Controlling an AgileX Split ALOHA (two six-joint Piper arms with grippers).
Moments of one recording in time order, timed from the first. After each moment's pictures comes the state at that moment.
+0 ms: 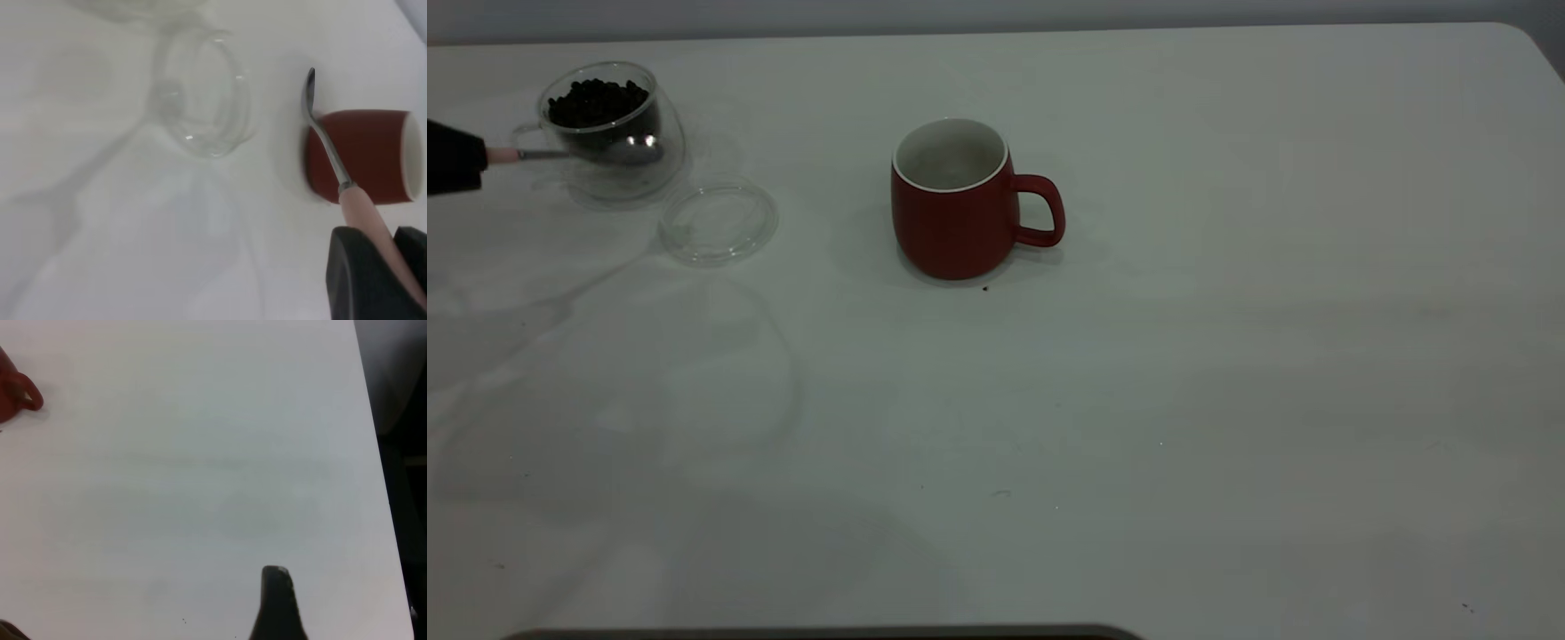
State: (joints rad) left arm 0.52 2.18 -0.93 -1.42 0.85 1.41; right arm -0.02 0.03 -0.47 0.03 1.13 -0.07
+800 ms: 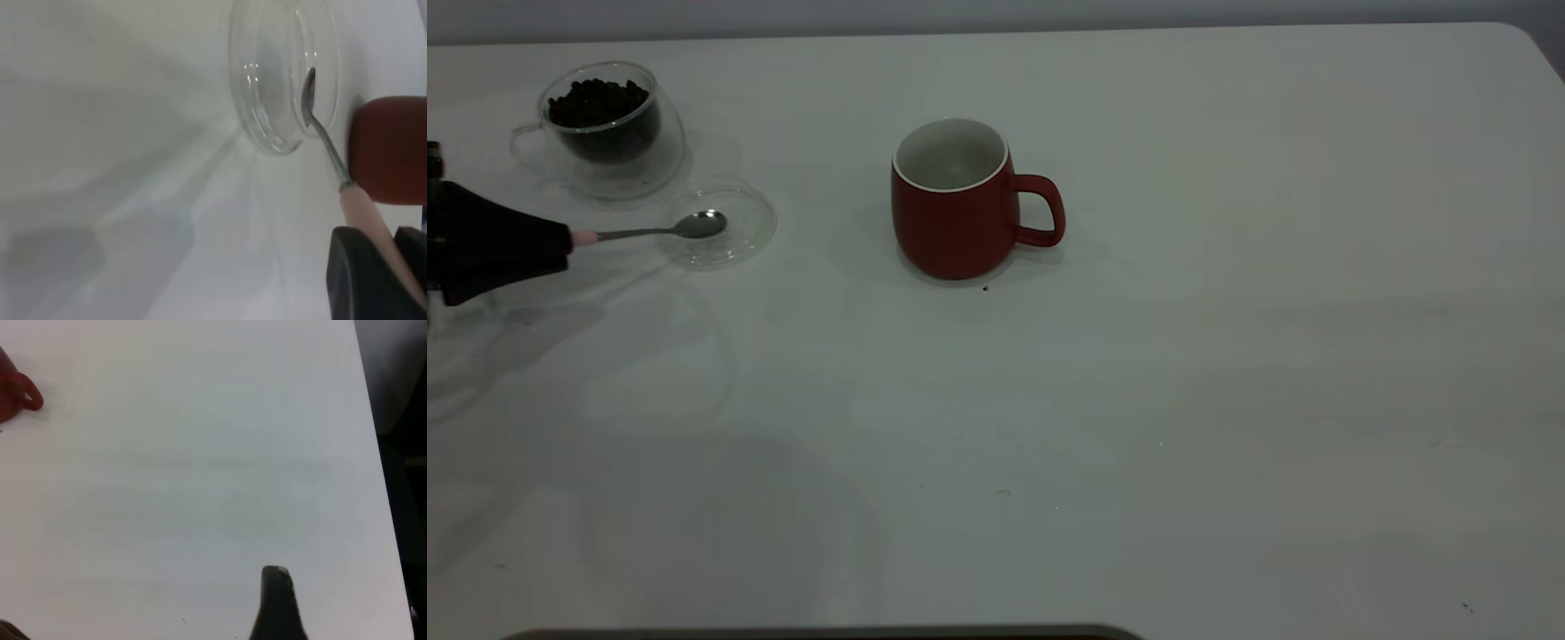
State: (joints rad) left arm 0.48 2.46 -1.06 -1.50 0.91 1.52; right arm -0.02 0.03 -0.47 0.03 1.13 -0.07
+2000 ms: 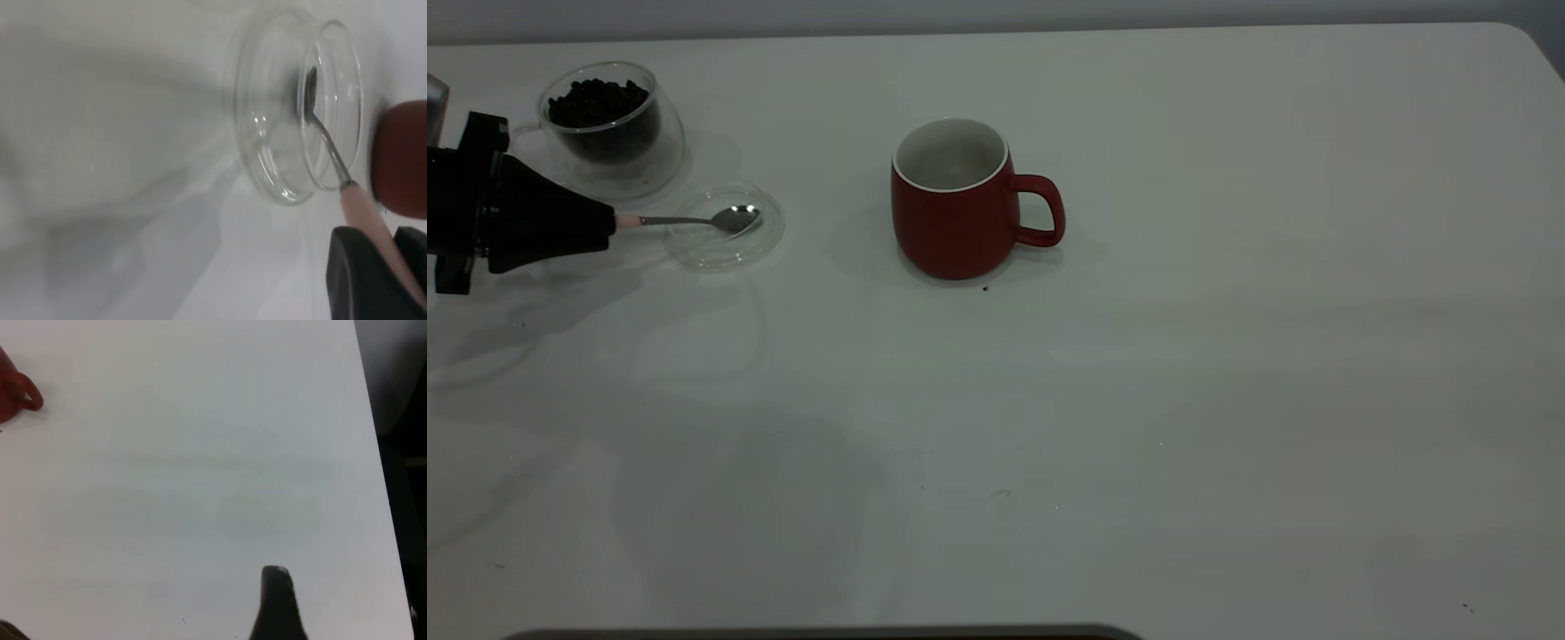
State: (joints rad) left arm 0.40 2.49 -1.19 -1.45 0.86 1.39; right arm -0.02 0.03 -0.47 0.03 1.13 -0.07
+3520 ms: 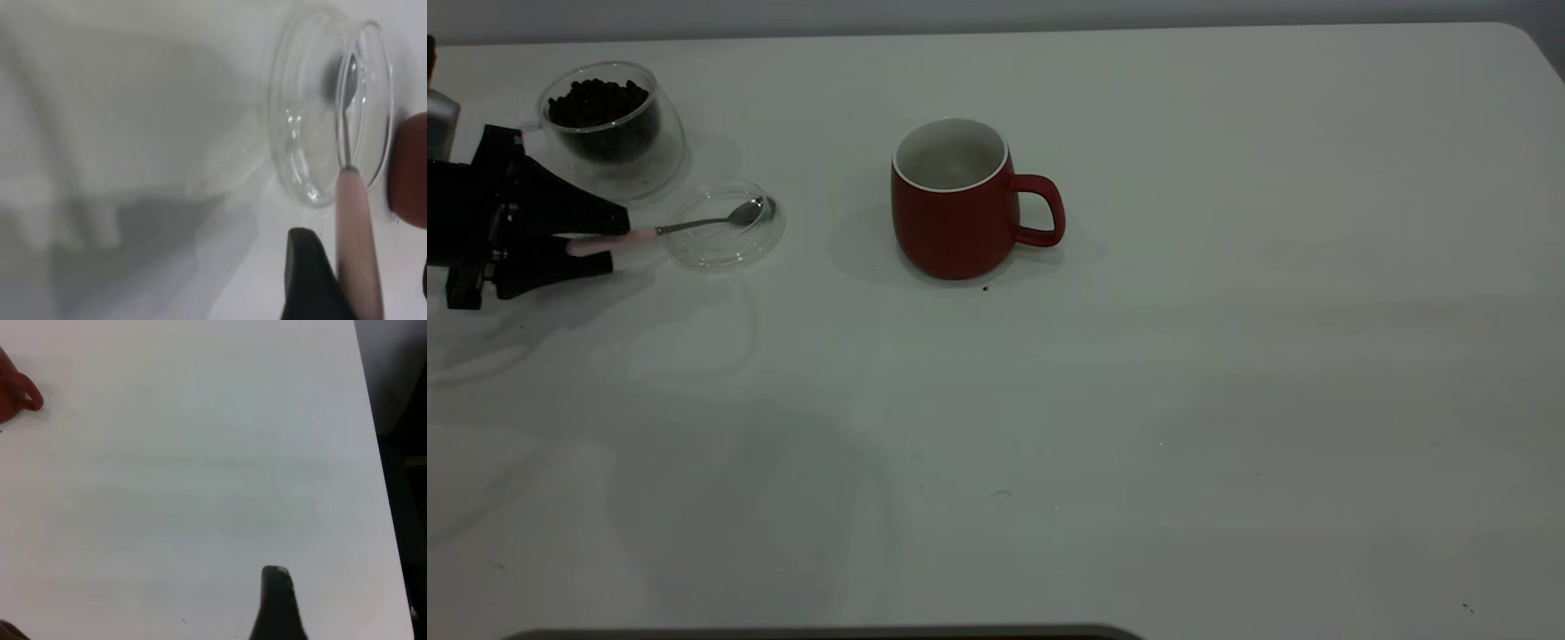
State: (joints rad) left arm 0.39 2.51 -1.19 -1.46 0.83 1.35; right arm -0.02 0.03 -0.47 0.03 1.13 -0.07
